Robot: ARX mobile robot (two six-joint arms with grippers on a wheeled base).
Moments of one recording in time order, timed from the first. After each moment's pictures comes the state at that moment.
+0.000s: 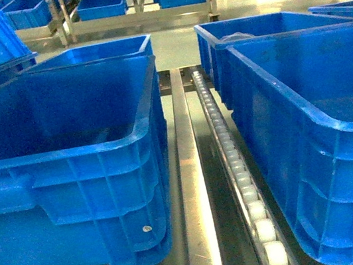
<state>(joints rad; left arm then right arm) 0.00 0.01 0.01 -0.01 0.00 0.00 0.00 0.01 0.01 -0.01 0.00 0.00</state>
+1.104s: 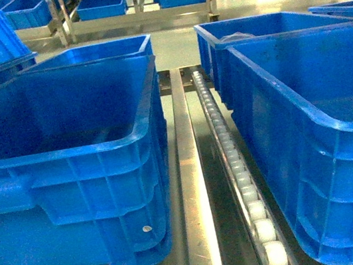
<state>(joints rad) 0.02 0.02 0.01 0.04 0.06 0.01 -0.01 0.00 0.01 0.04 -0.03 -0.02</state>
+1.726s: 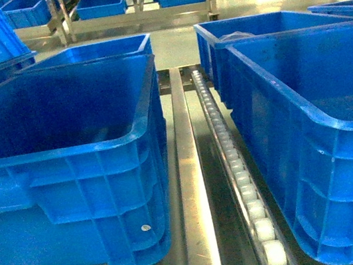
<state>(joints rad) -0.01 1.54 0.64 0.92 0.08 0.00 -0.02 1.36 0.46 0.94 -0.05 -0.07</state>
